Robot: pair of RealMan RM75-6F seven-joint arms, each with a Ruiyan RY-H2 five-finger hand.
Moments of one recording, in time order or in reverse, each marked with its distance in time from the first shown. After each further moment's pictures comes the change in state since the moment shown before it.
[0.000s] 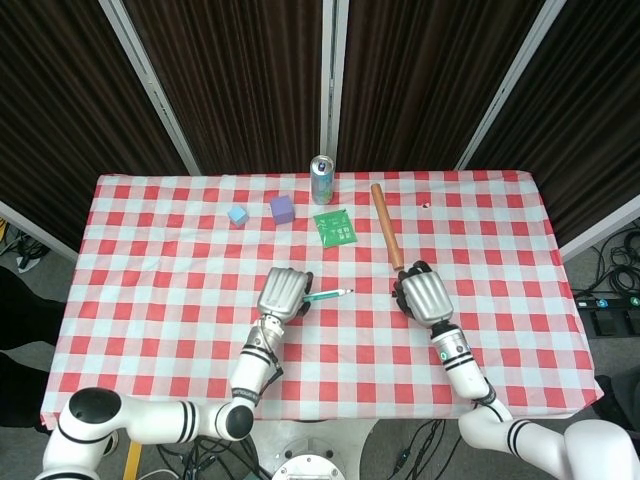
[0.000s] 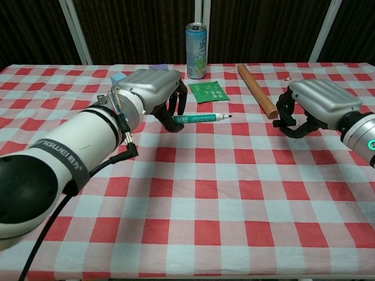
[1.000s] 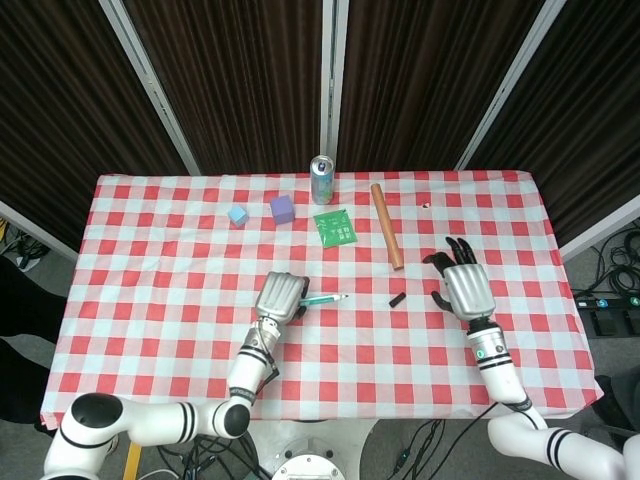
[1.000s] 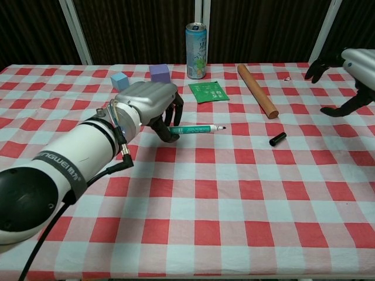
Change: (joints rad) left arm 0.028 -0.027 0.021 0.092 0.039 -0.071 -0.045; right arm -0.087 0.228 0.048 -0.261 0.069 0.079 -0.025
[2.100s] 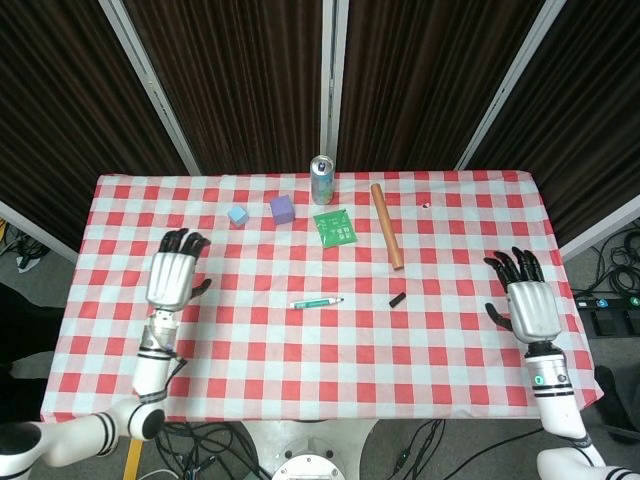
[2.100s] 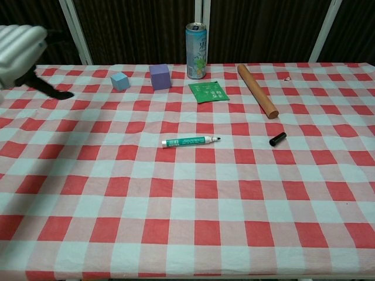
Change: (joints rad) left arm 0.335 0.274 0.153 0.080 0.399 0.336 -0.395; right arm -0.169 0.177 -0.057 -0.096 -0.039 0.149 0.049
